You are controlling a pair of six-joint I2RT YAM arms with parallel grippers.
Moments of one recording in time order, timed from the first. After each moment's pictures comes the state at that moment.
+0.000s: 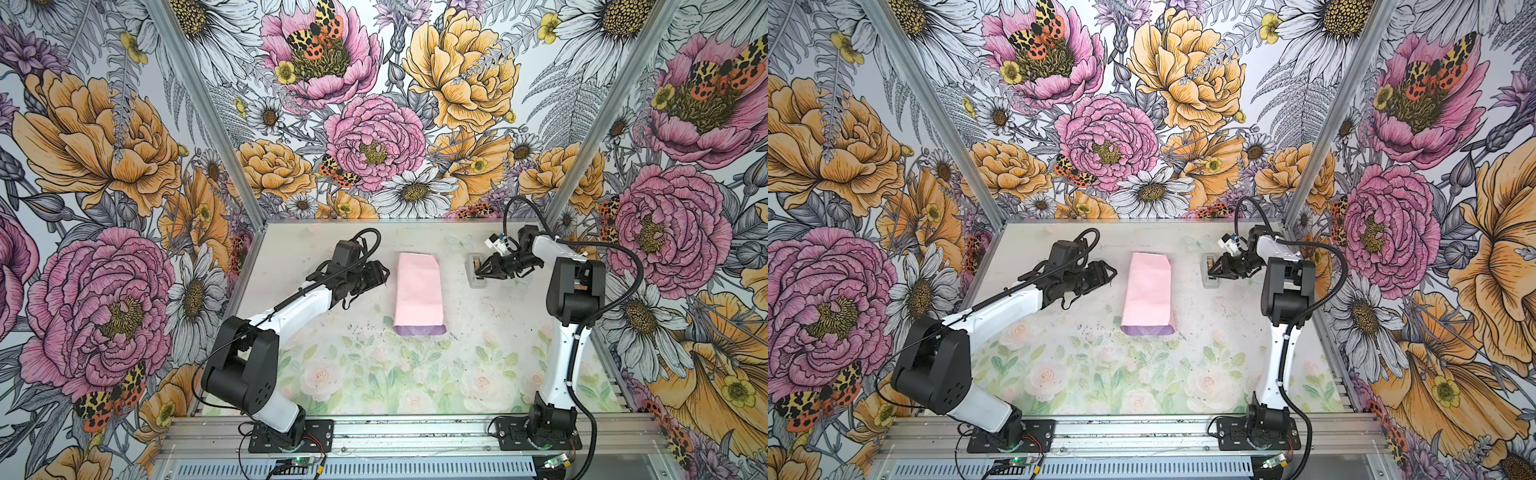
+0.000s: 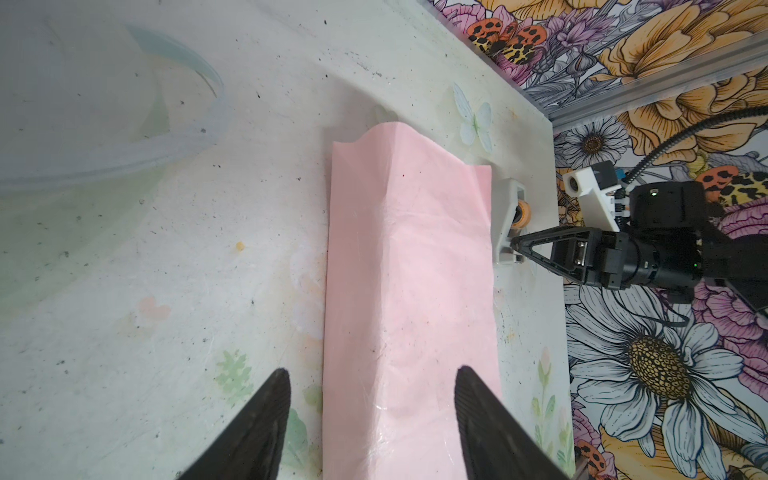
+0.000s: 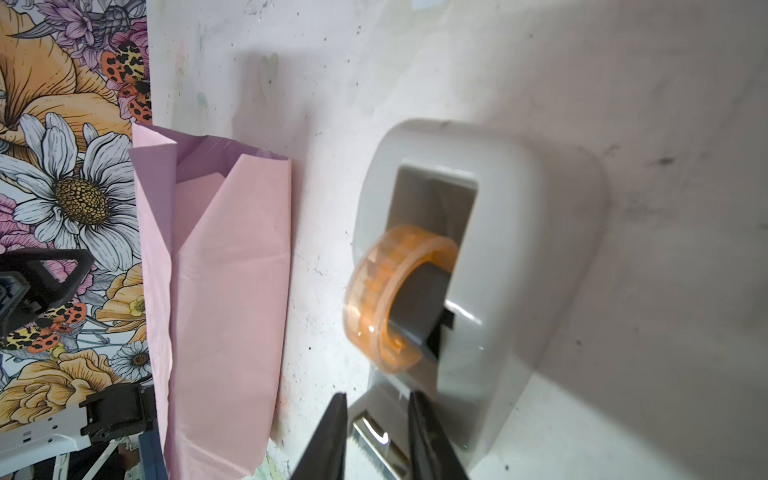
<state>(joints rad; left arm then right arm) -0.41 1.55 1.05 -0.21 0.24 -0.74 -0.15 2.29 1.79 -1.03 -0.86 -0.28</state>
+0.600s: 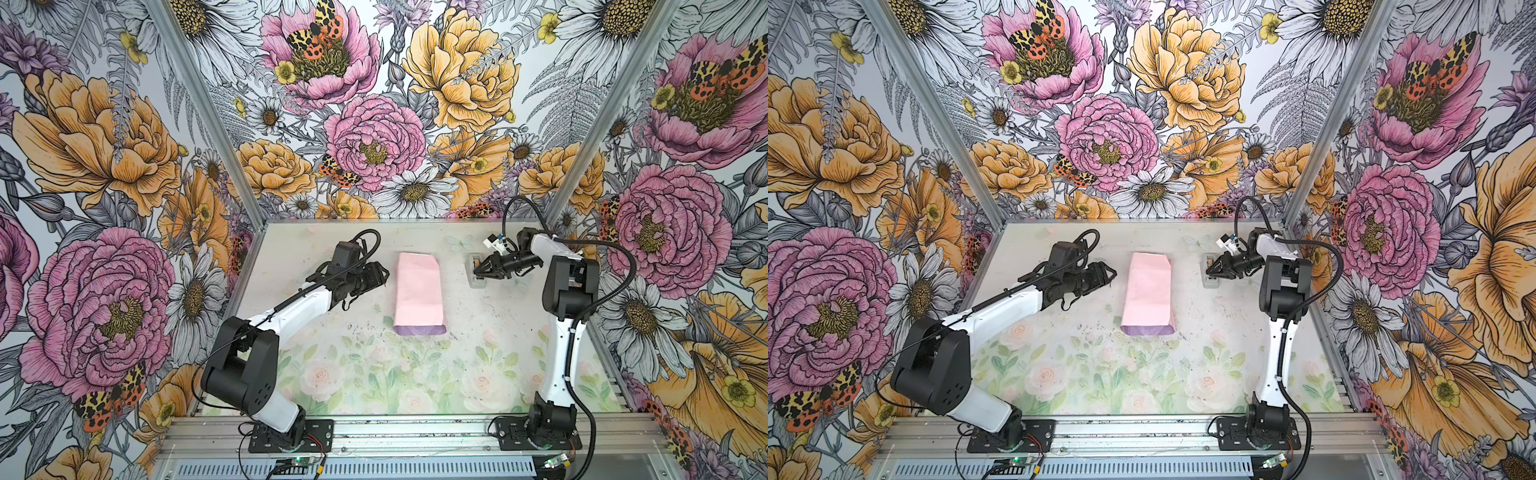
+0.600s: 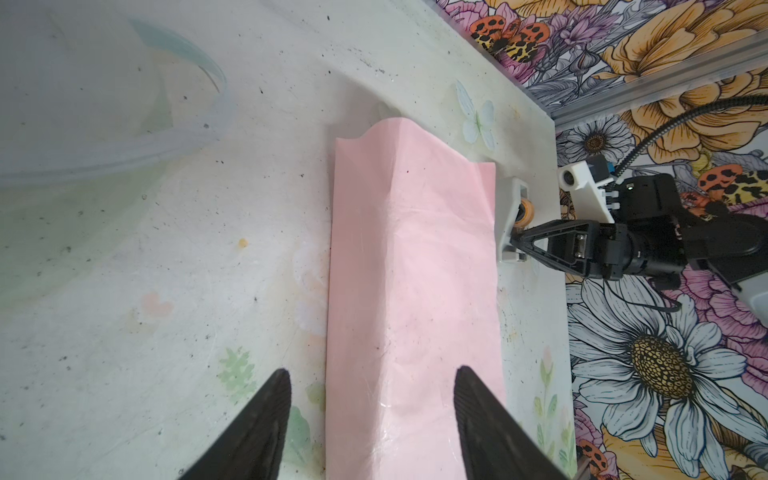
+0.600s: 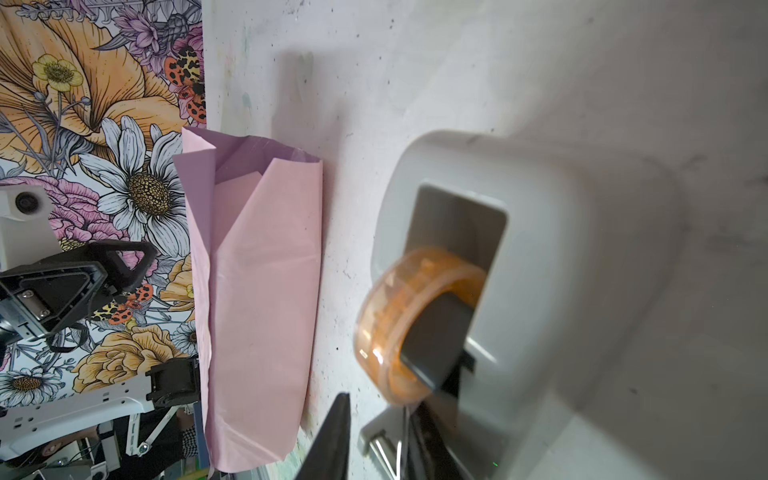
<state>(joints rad) -0.41 1.55 1.04 -0.21 0.24 -0.74 -0.17 2.39 1.91 -1.17 -0.97 -0.36</state>
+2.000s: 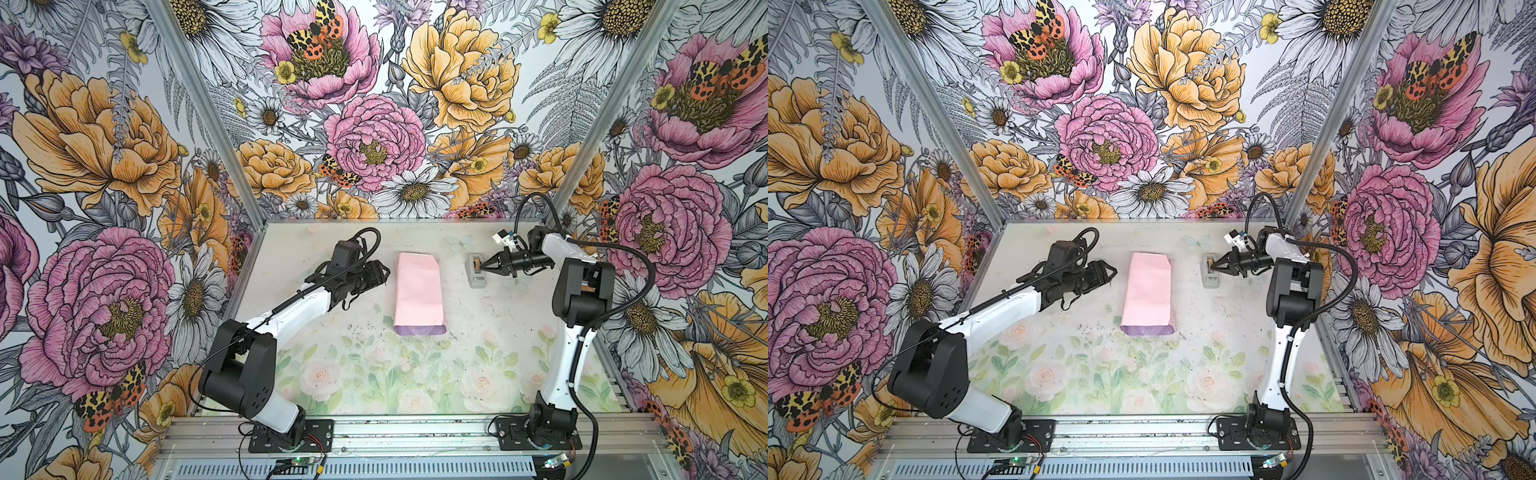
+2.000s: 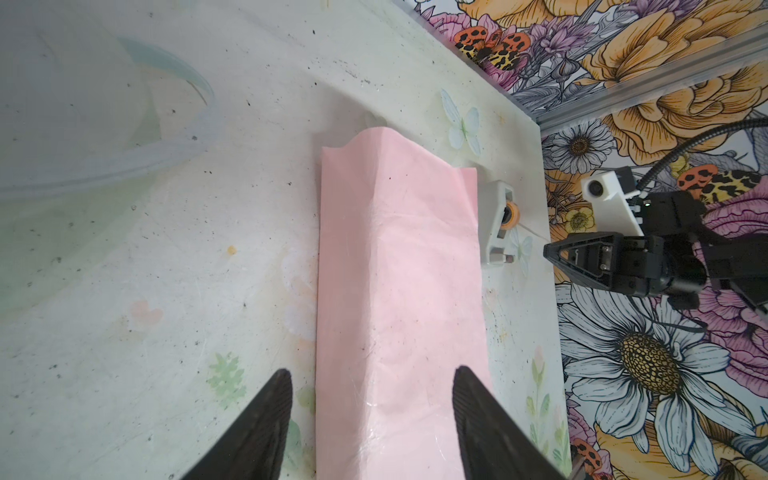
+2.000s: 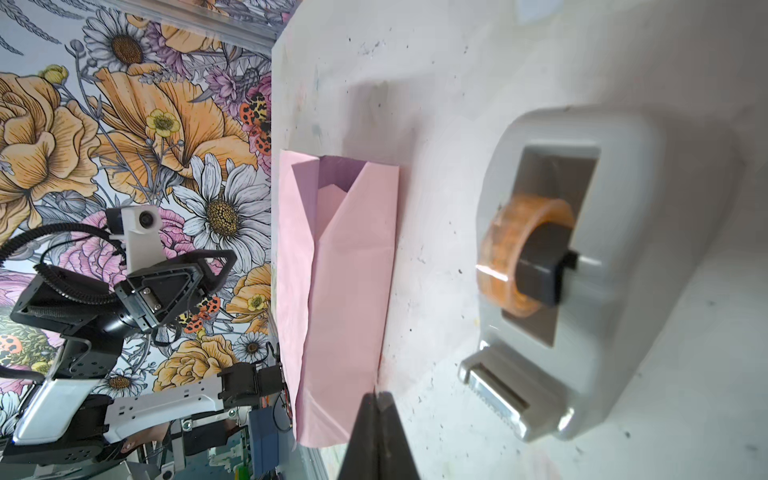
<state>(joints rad) -0.42 1.53 1.03 -0.19 0.24 -0.74 -0.20 2.22 1.75 -1.16 -1.09 -0.27</state>
